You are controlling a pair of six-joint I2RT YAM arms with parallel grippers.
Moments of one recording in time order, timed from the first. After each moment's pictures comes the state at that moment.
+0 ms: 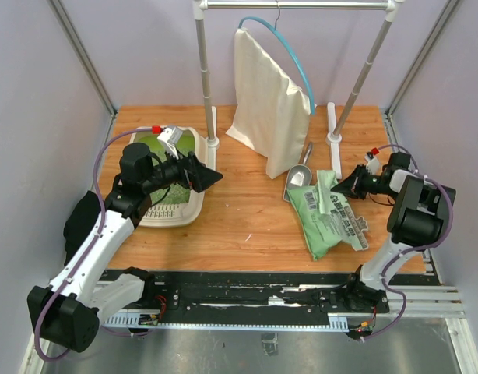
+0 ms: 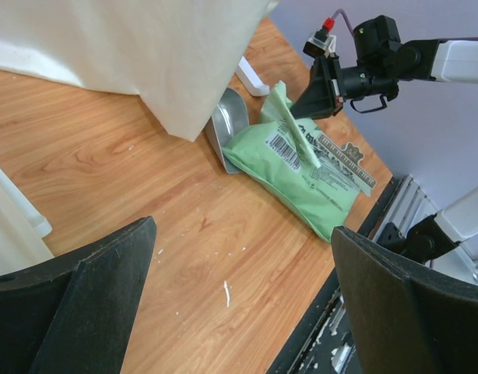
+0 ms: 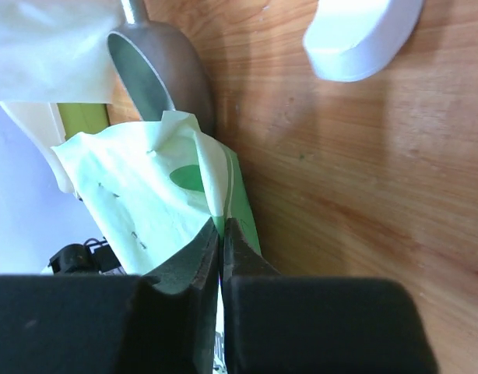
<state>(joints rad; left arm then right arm) -0.28 0.99 0.85 -0.07 0.62 -0.39 -0.38 1.81 1.01 -0.43 -0.98 0.10</state>
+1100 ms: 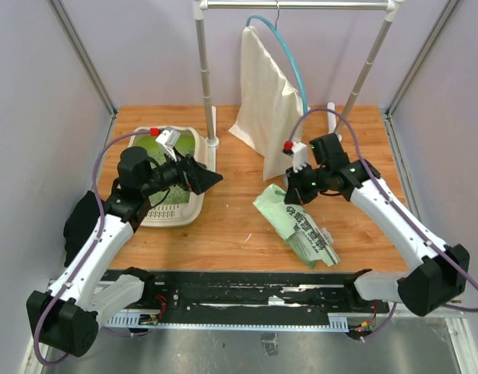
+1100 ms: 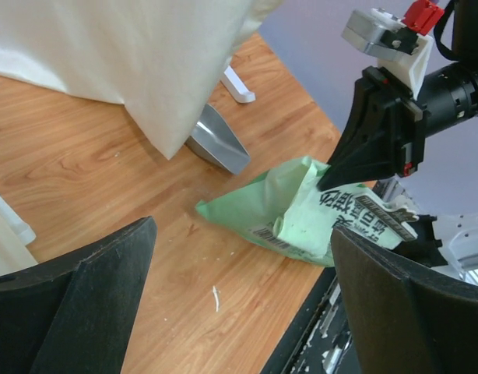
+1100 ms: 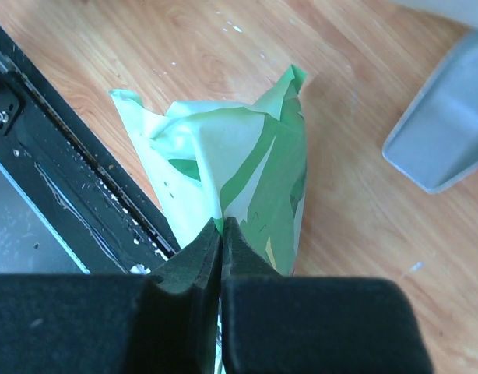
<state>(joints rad) -0.28 0.96 0.83 -0.03 0.64 -0.42 0.42 1.24 1.15 -0.84 -0.47 -0.05</state>
